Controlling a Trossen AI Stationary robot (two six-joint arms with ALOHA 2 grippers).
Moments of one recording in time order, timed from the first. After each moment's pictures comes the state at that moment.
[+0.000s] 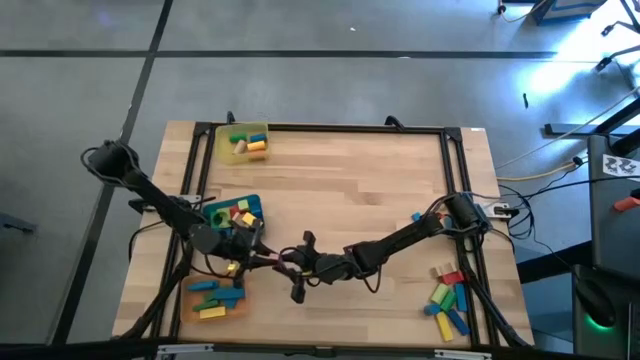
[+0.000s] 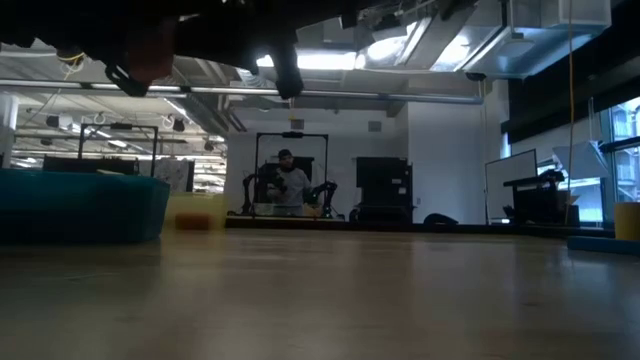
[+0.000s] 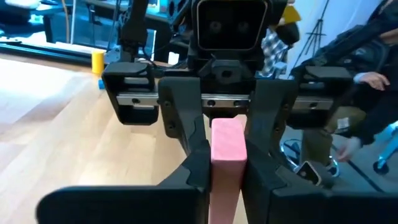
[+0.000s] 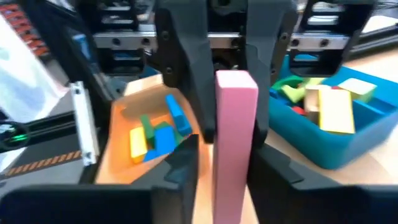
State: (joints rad) left arm -0.62 1.22 0.32 0.76 -0.47 -0.29; right arm 0.40 2.14 1.45 0.45 0.43 0.36
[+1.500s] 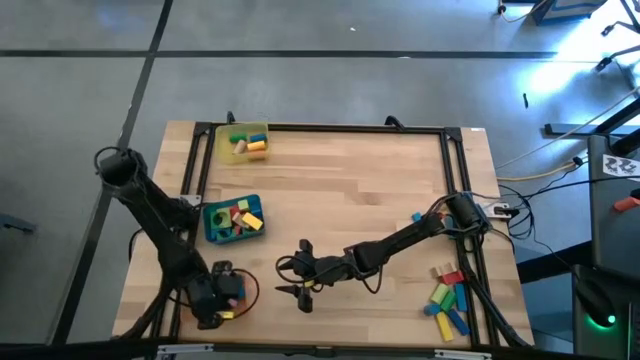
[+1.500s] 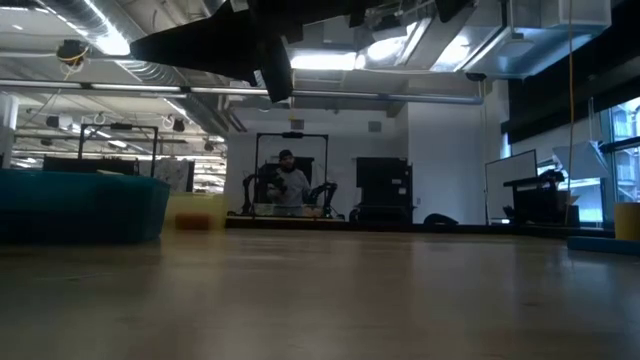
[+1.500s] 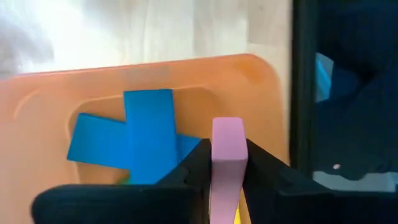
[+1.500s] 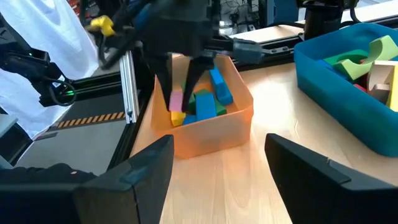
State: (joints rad) left arm -0.95 1.41 0.78 -0.45 -0.11 -0.99; right arm 0.40 2.13 1.45 0.38 0.24 0.34
